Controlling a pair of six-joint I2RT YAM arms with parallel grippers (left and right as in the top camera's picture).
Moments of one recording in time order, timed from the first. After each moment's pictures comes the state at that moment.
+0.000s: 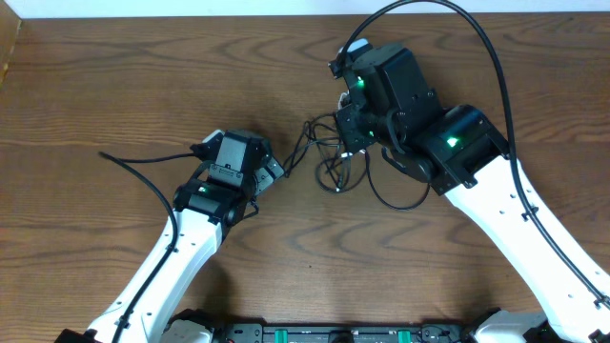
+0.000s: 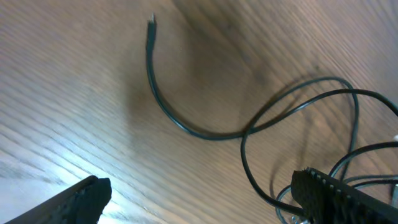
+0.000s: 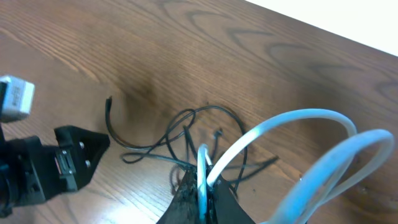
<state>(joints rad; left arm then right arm) -0.35 1.28 0.84 -0.60 -0.13 -0.98 0.65 1.55 1.69 -0.91 0.08 0.14</state>
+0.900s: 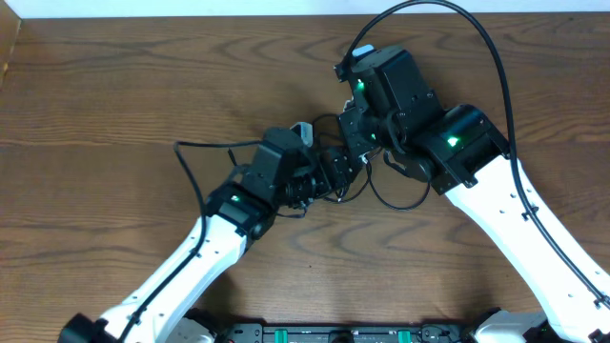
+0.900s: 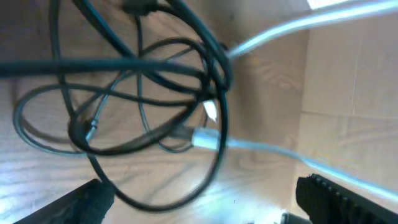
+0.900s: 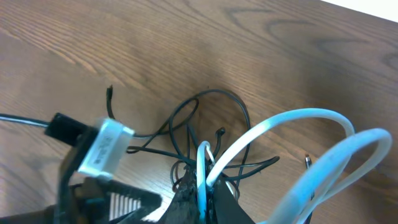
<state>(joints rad) -0.55 1.31 0.84 -0.23 0.40 -1.04 0.65 1.55 1.69 -0.97 0.07 0.20</state>
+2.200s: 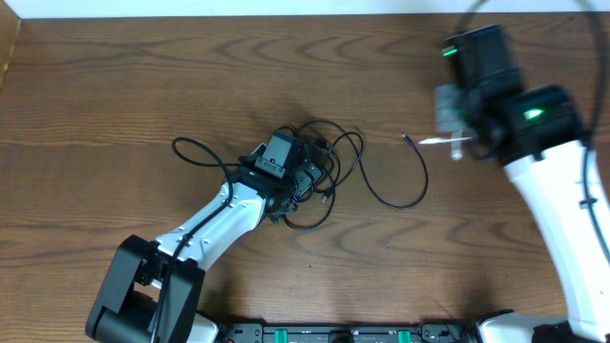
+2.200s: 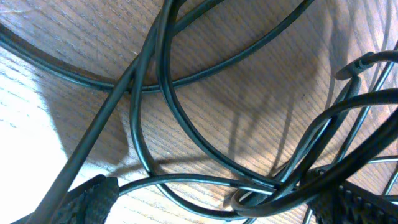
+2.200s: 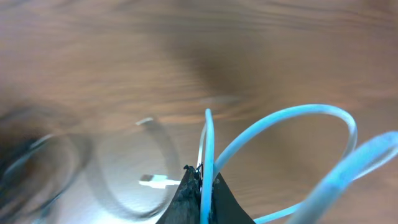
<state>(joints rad) -0.48 1.60 0.84 -0.39 0.07 -1.24 0.31 1.51 1.69 -1.17 0.36 0.26</state>
